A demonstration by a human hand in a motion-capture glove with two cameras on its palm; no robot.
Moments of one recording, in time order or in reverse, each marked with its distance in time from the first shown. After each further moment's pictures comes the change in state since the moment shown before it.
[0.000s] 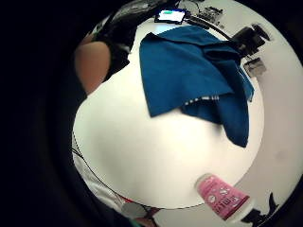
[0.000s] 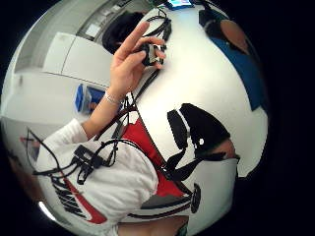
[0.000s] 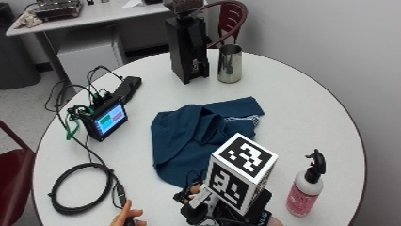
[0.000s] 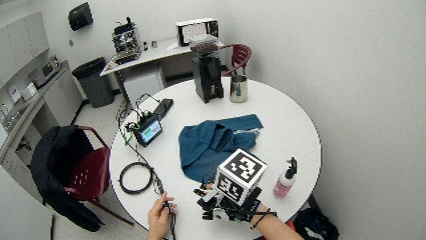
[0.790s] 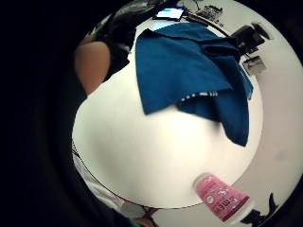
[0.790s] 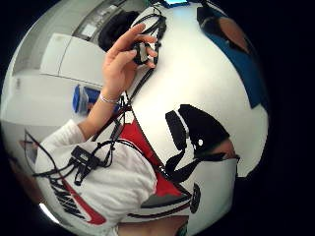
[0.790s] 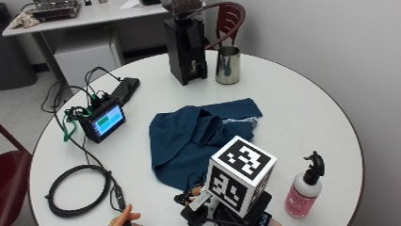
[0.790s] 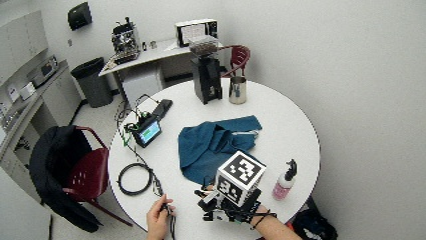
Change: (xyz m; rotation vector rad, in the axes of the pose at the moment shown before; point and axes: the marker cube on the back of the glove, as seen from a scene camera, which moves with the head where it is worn) arm 0.000 0.003 0.005 -0.018 0.010 0.008
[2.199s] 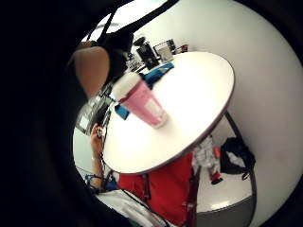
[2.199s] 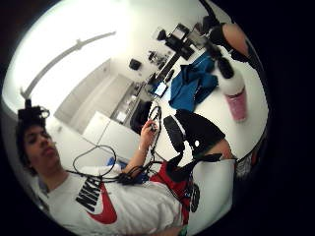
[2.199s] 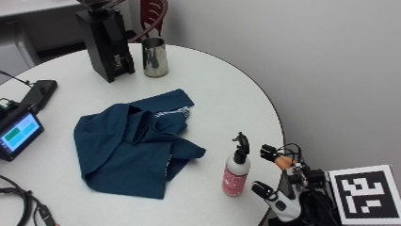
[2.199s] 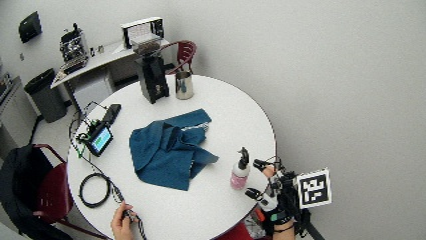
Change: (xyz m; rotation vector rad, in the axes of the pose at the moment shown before) arm 0.085 0.096 -0.038 0.762 -0.507 0.434
